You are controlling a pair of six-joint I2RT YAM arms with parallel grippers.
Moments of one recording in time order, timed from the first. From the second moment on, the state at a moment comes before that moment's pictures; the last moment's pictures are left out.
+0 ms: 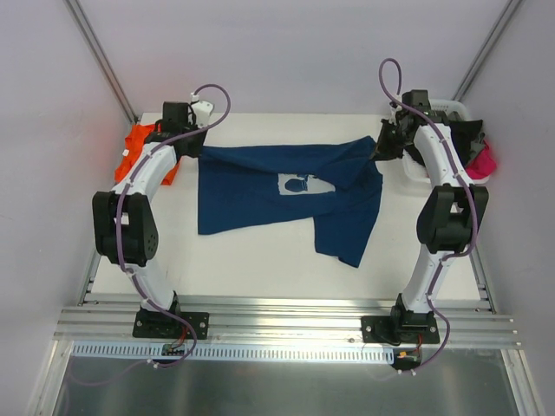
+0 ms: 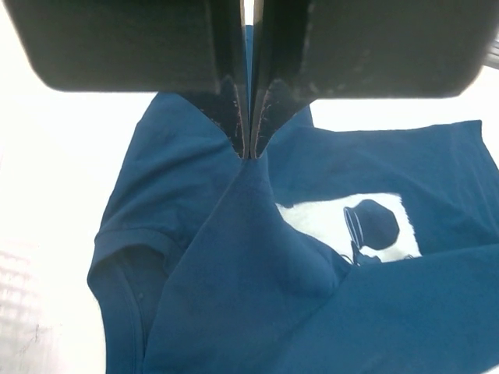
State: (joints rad) left arm -0.08 1.78 1.48 -0.41 0.10 0.29; right arm 0.02 1.97 1.87 -0.94 -0.27 0.26
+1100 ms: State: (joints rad) left arm -0.11 1.83 1.55 -0.45 0.01 0.22; right arm 0.01 1.99 1.86 -0.95 -0.27 0.19
